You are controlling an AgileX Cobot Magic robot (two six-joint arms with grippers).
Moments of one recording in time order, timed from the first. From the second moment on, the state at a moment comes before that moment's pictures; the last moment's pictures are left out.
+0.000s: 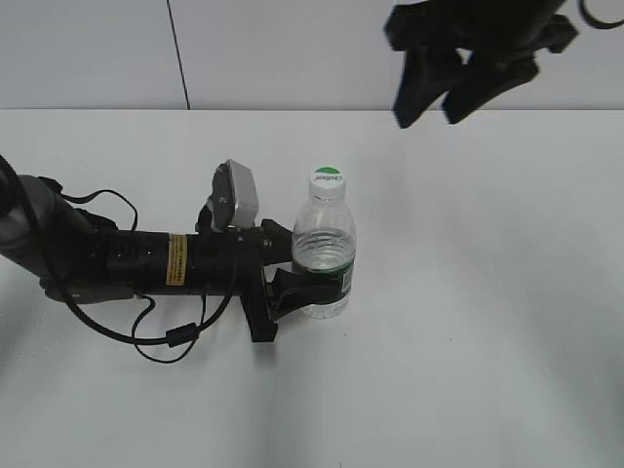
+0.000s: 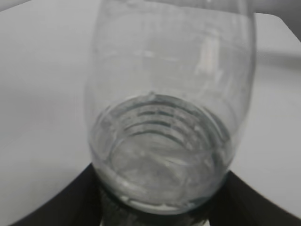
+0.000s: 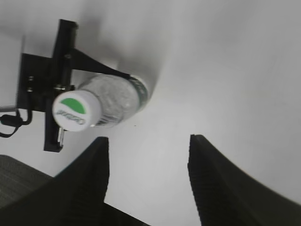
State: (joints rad) left arm -0.38 2.24 -0.95 1.17 -1.10 -0.42; right arm 0.50 1.78 -1.65 0.21 1.21 -0.05
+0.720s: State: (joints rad) left arm -0.38 2.24 -0.95 1.18 -1.10 -0.42; right arm 0.66 1.92 -1.73 0.17 1.21 -0.03
